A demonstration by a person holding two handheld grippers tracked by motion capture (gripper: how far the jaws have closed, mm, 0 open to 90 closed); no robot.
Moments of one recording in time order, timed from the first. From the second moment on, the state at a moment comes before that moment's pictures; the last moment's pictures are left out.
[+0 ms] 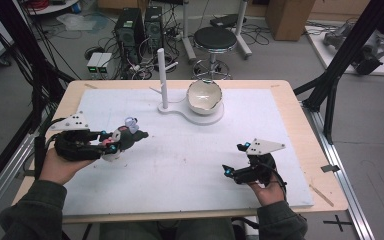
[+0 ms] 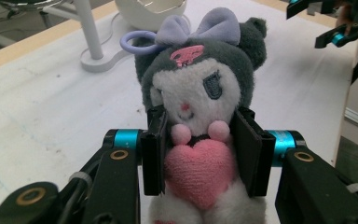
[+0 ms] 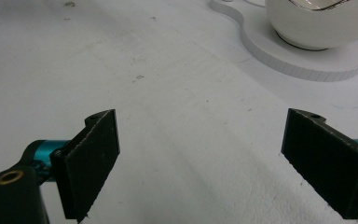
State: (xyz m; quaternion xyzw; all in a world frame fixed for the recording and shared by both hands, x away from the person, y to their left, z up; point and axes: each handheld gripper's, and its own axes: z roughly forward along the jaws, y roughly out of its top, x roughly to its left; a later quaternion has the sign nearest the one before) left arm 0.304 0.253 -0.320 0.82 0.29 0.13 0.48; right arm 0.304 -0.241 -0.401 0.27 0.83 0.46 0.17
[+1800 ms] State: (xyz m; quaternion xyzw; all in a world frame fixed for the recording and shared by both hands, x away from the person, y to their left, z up) left arm 0.402 0.191 -0.279 0.83 0.35 0.13 0.42; right arm 0.307 -0.247 -0.399 0.28 0.82 0.47 0.17
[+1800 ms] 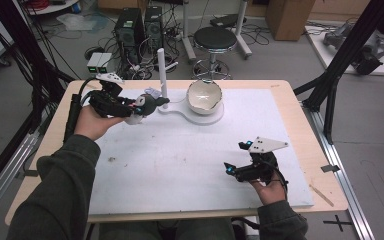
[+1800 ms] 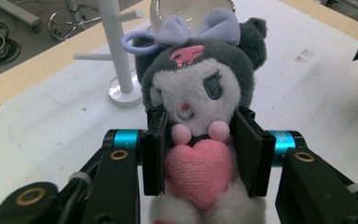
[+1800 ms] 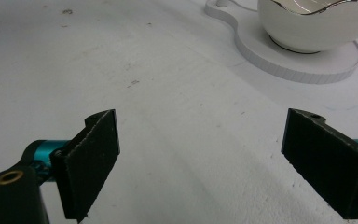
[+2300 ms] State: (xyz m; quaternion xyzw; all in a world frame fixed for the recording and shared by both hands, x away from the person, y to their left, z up) left arm 0.424 0.175 -0.266 0.82 0.37 0.14 0.41; right arm 0.308 -0.248 -0.400 0.28 0.82 0.47 0.17
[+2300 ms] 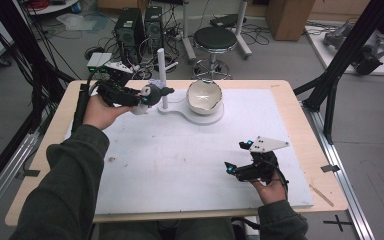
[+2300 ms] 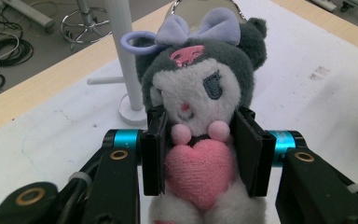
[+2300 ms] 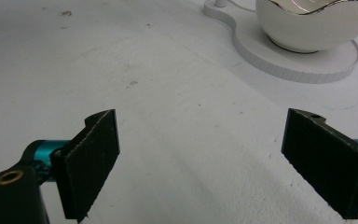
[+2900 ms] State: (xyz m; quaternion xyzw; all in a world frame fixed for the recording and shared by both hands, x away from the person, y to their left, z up) left arm 0.449 0.158 -0.270 0.83 0.39 0.15 0.37; right arm 0.310 -0.250 -0.400 0.28 0.82 0.47 0.17
